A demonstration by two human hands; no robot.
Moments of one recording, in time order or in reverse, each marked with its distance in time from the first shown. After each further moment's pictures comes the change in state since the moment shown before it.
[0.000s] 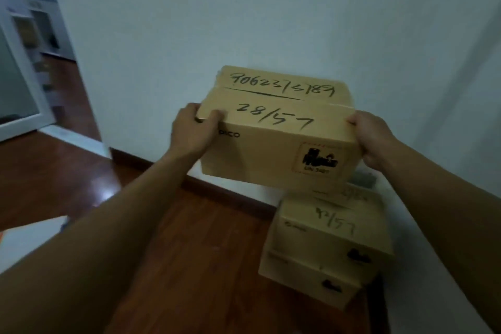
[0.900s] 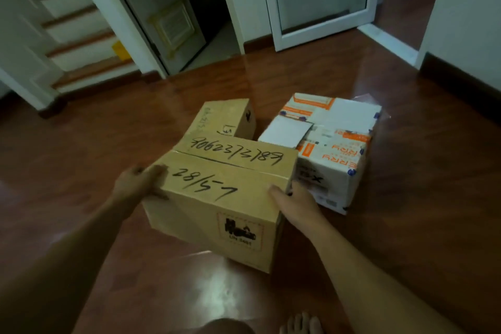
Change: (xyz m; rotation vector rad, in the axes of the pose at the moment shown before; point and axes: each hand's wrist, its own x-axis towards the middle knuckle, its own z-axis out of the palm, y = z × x) left_hand -0.399 -0.220 -0.499 0.557 0.873 -1.071; right_hand -0.450 0.197 0.454 -0.157 -1.523 0.047
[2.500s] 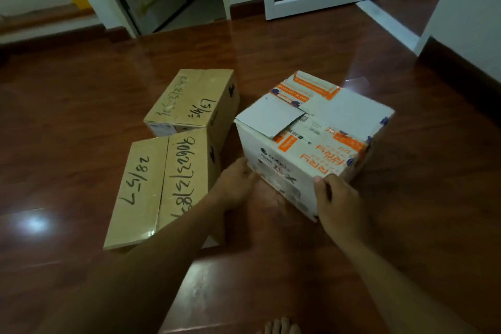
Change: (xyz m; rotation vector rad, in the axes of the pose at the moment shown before) left_hand -0.008 0.022 0.242 0.099 -0.494 0.285; right_hand 0.060 0.077 -0.061 -0.681 0.550 -0.411
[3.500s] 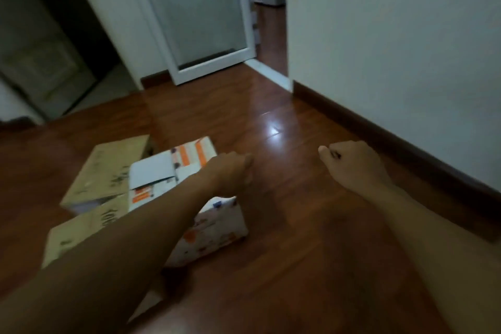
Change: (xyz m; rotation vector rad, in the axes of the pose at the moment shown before) left_hand -0.072 0.227 0.028 0.879 -0.150 0.797; right_hand 0.007 0.061 -0.265 -0.242 0.168 0.039
